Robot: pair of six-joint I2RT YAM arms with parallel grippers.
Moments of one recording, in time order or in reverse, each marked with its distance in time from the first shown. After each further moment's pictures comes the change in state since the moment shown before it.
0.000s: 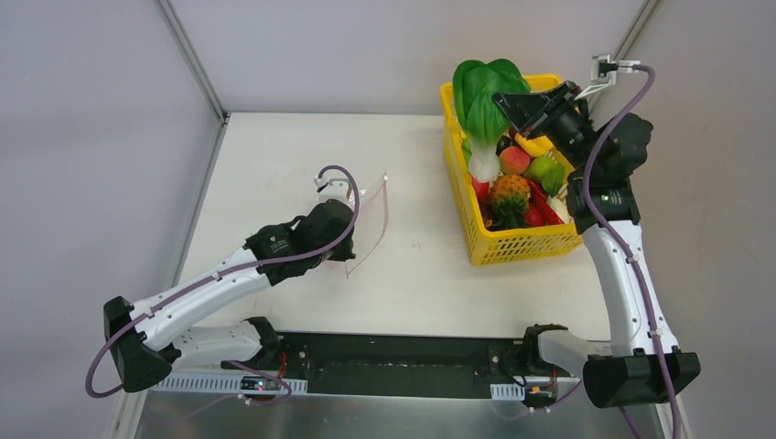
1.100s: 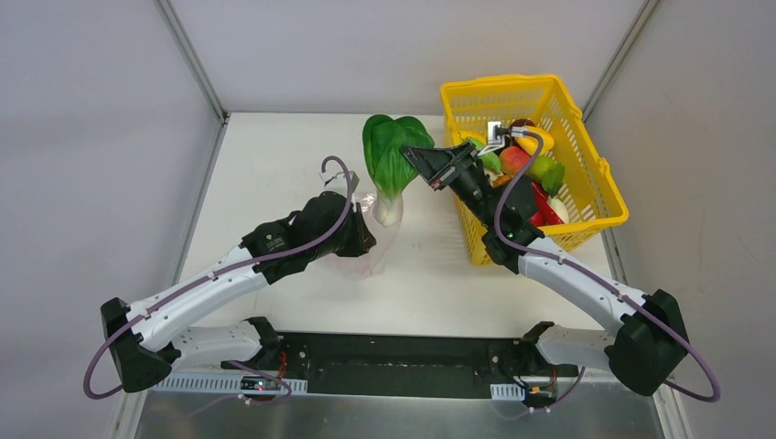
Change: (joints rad) left arm 0.000 0.000 0.041 0.121 0.222 -0.120; right arm 0.616 0.053 -0.449 0.672 0.427 0.332
